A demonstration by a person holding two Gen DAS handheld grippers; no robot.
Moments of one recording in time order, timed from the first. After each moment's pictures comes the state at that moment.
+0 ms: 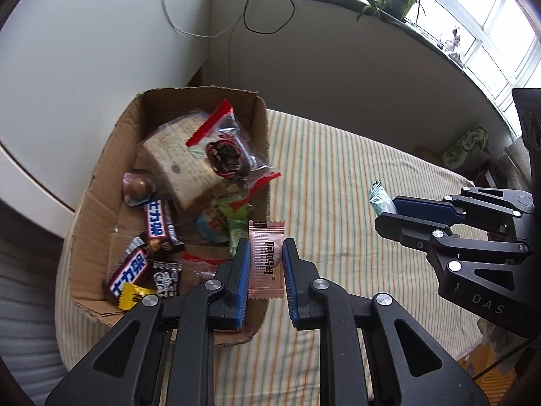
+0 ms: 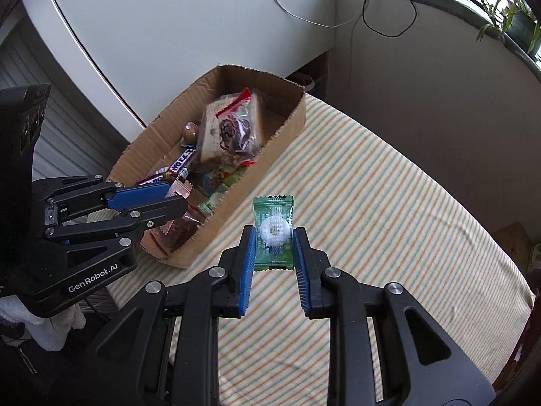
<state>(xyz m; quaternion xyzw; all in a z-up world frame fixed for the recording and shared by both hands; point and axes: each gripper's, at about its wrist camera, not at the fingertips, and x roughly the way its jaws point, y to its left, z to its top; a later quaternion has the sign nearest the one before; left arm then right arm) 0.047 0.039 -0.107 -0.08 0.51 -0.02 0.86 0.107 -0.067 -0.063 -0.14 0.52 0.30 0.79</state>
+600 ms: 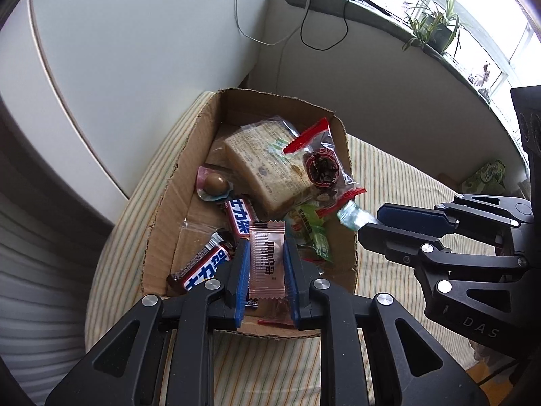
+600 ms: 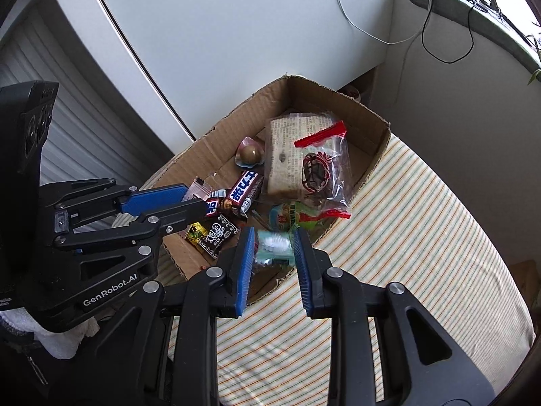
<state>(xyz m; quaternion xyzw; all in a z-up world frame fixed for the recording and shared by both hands) 0.031 0.101 -0.103 -0.12 0.49 0.03 0.86 0.101 0.003 -0.063 -0.16 0.52 0.35 0.76</state>
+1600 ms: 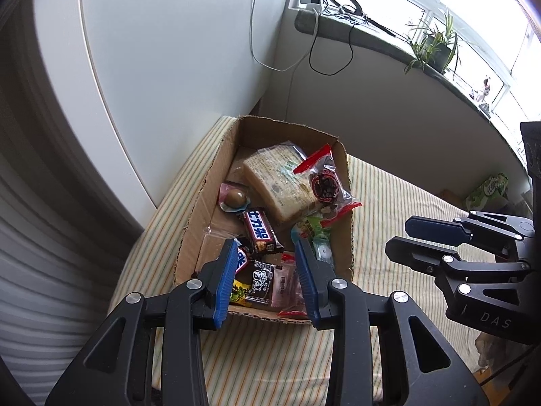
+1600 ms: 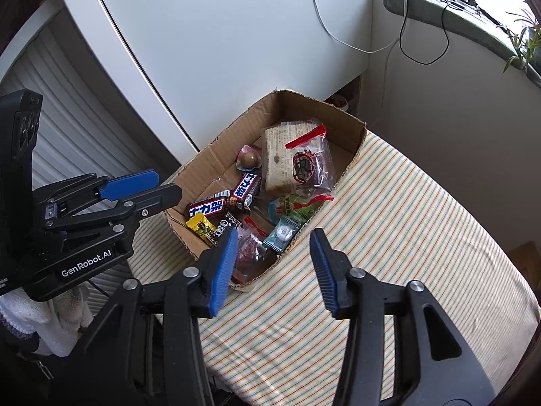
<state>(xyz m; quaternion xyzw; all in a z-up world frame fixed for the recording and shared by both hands) 0.004 0.099 -0.072 -0.11 0.45 0.06 0.88 0.077 -0.018 -0.029 -0.12 0.50 0.33 0.79</state>
